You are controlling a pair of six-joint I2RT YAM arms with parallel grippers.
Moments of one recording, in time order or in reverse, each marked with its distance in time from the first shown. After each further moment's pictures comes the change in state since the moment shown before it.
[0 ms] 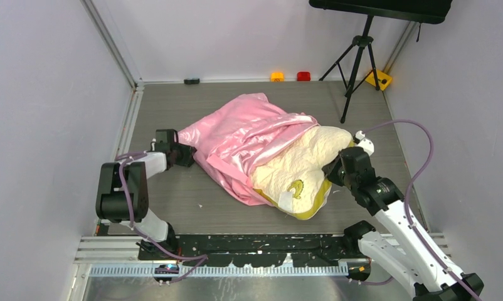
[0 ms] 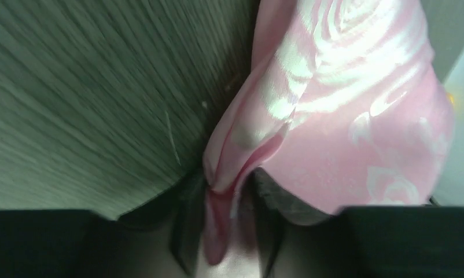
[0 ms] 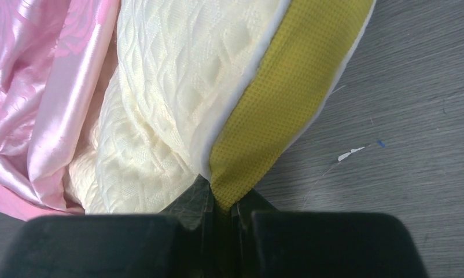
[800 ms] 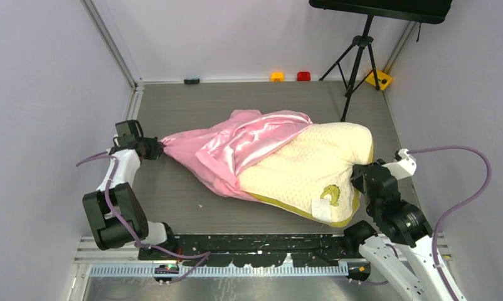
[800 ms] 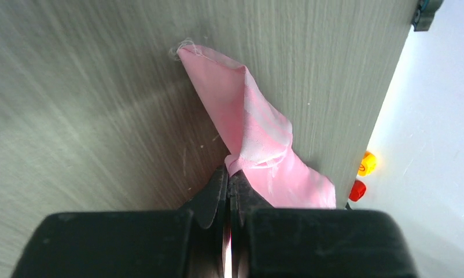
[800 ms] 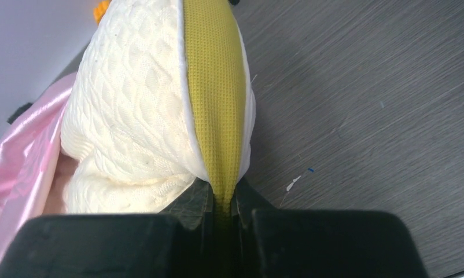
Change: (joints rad) left arm 0.288 -0.171 0.169 -0.324 -0.014 0.113; right arm 0.027 -0.301 0.061 -0.198 0.402 0.121
